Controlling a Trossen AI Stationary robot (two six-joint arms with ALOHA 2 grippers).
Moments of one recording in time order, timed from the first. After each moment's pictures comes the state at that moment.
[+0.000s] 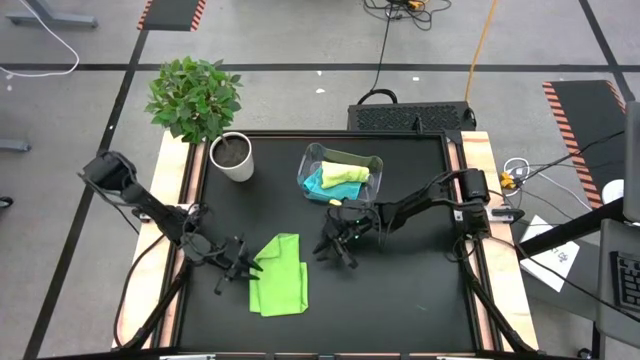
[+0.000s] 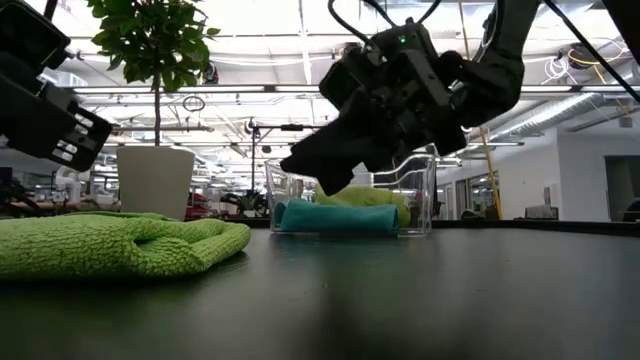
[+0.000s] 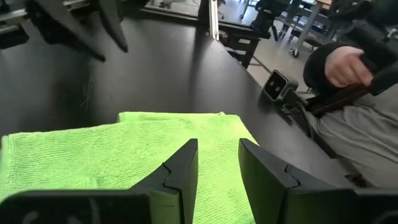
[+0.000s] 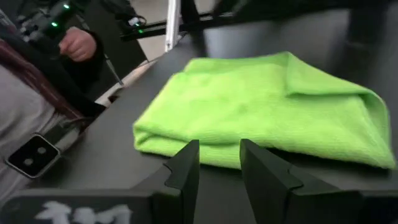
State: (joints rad) left arm -0.67 1.24 0.04 0.94 -0.24 -0.34; right arm 0.02 1.98 0.84 0.79 -0.56 0.15
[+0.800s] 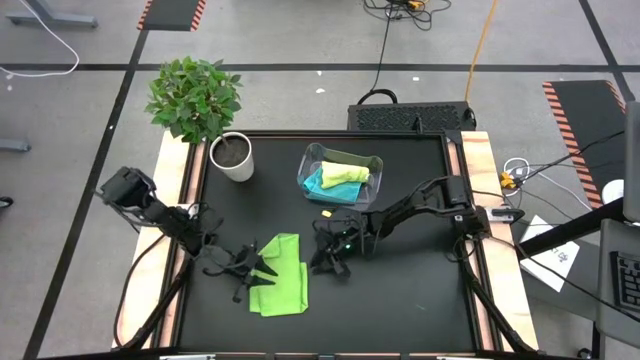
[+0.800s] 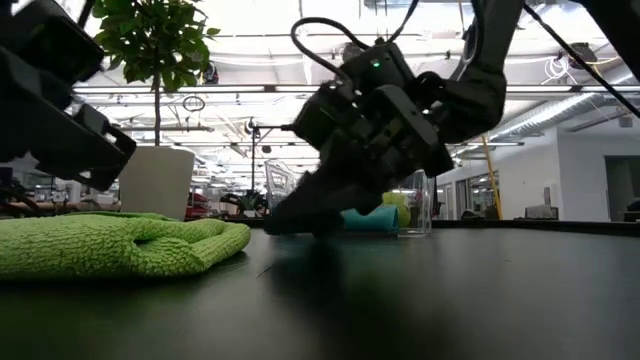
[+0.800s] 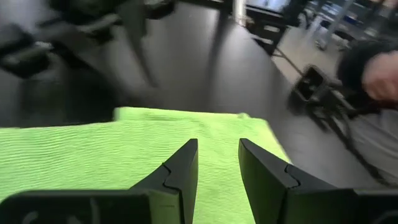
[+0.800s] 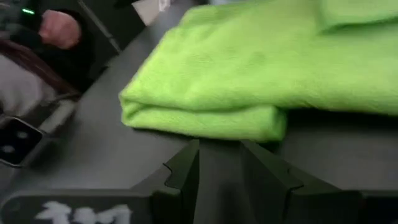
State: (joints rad) left arm -0.63 1.55 0.21 1.00 -0.27 -0.39; right arm 0.06 2.13 0.96 0.69 -0.56 0.19
